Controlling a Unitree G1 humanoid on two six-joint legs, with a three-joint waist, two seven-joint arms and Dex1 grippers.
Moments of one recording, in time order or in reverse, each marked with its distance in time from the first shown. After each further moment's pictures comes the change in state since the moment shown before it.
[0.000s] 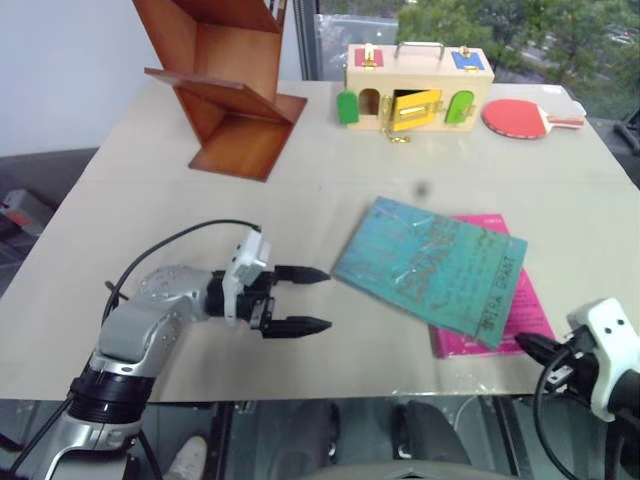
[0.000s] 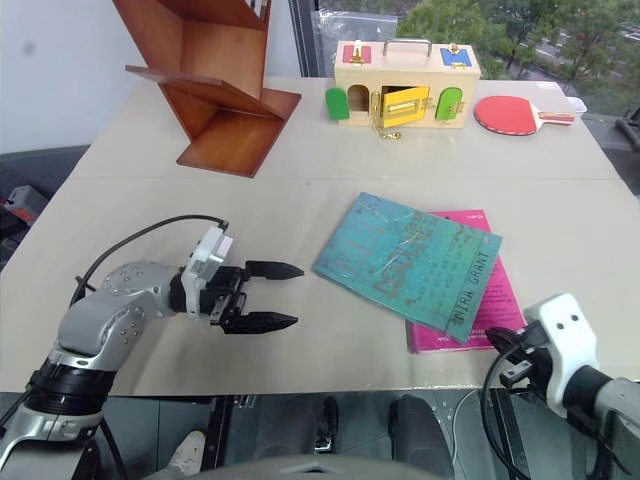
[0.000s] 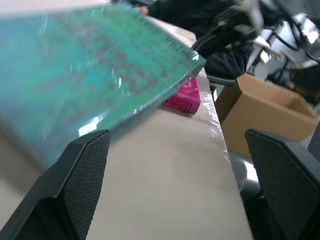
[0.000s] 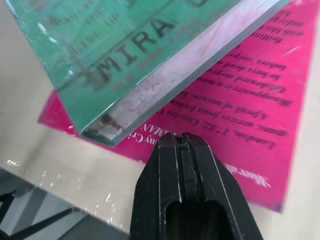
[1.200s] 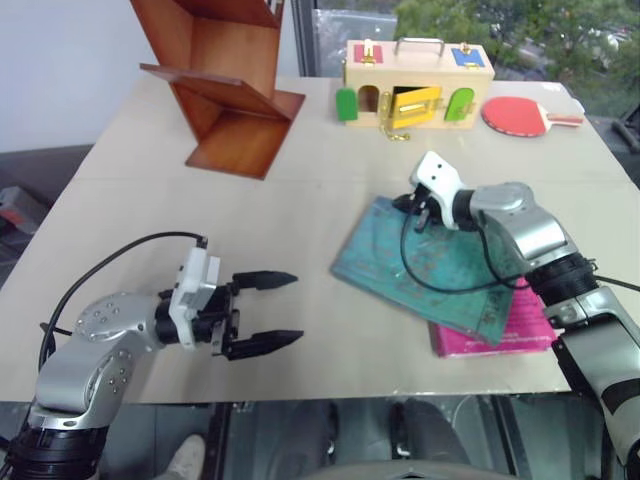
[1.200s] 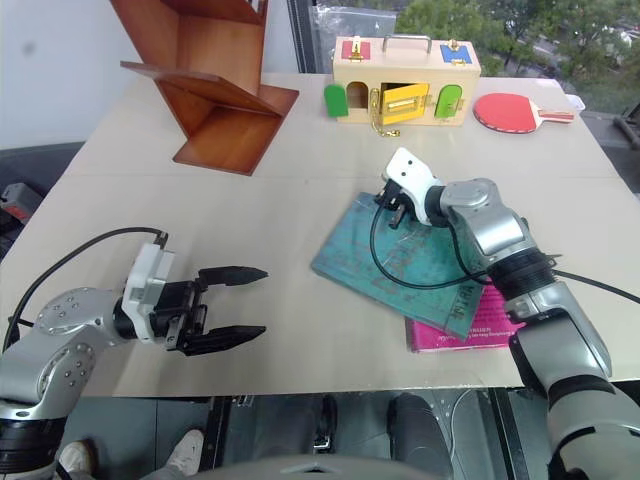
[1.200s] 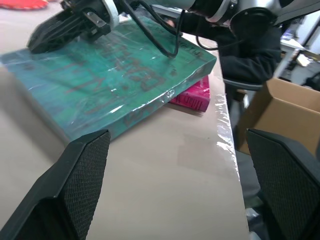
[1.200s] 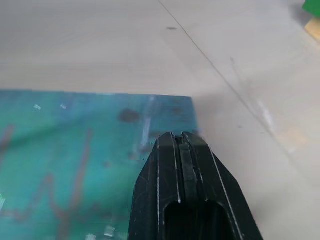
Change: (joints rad) left arm 0.263 0.041 0.235 -0.167 -0.035 -0.187 0.023; right arm -1.436 0.143 0.988 1.335 -0.626 -0.581 0.302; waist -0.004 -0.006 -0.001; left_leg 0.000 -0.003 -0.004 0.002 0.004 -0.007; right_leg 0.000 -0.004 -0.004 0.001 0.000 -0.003
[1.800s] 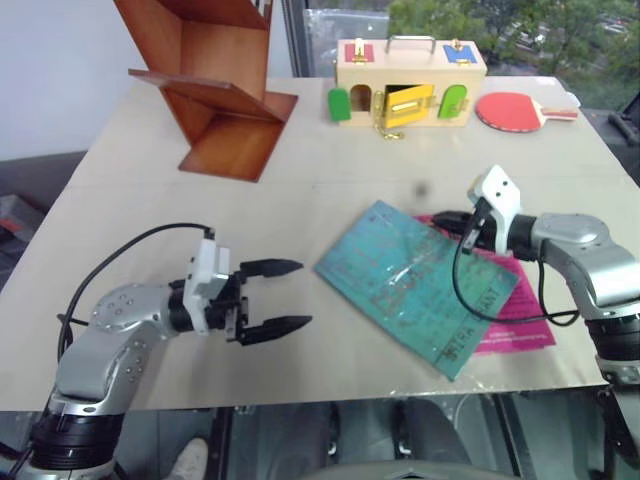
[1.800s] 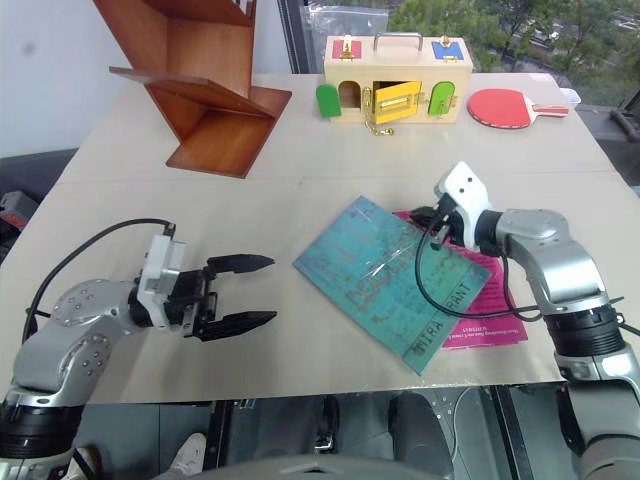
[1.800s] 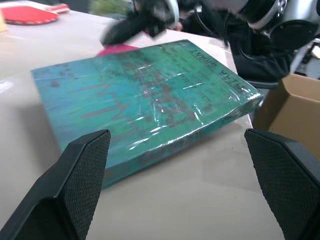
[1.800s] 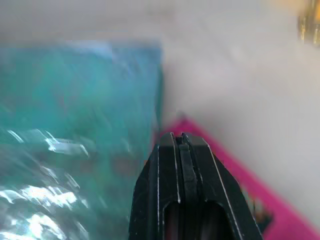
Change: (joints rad) left arm -0.099 -0.032 -0.091 0.072 0.059 -0.048 0.024; right arm 0.319 -0.139 -0.284 -0.590 0.168 0.291 -0.007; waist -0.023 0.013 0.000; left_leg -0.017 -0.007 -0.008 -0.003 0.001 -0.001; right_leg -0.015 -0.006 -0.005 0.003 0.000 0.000
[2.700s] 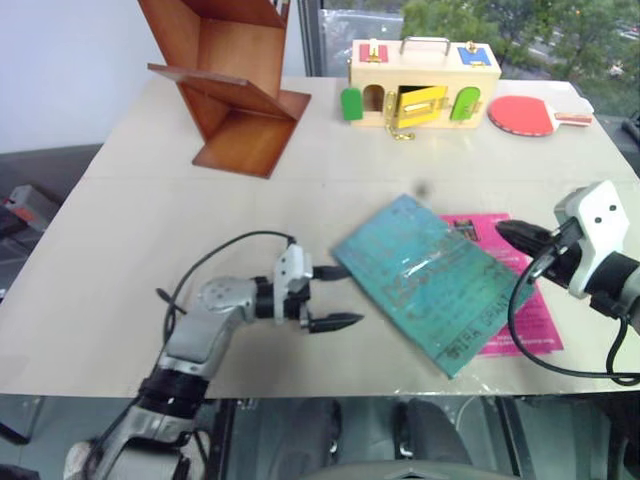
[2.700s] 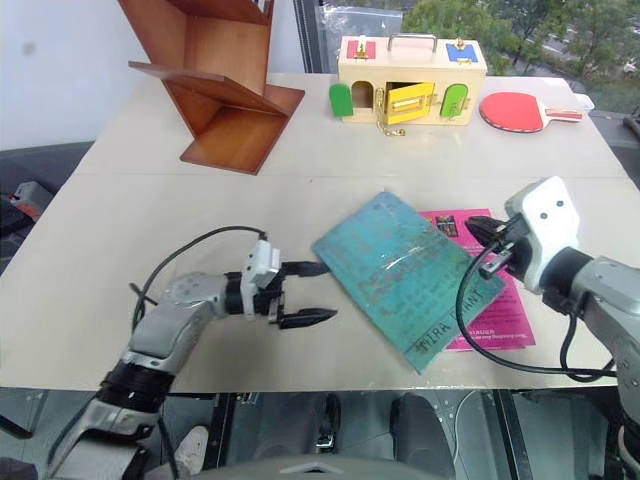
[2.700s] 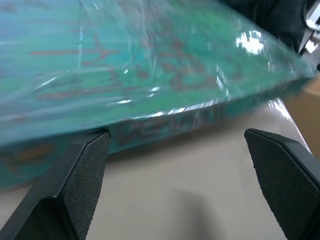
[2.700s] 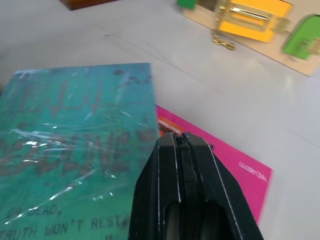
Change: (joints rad) left arm -0.252 -0.264 -0.292 0.311 0.260 -0.110 0.052; right arm 0.407 -0.058 -0.501 -0.612 0.249 0.400 -0.268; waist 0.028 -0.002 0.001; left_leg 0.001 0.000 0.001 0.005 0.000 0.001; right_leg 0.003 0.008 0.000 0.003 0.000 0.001
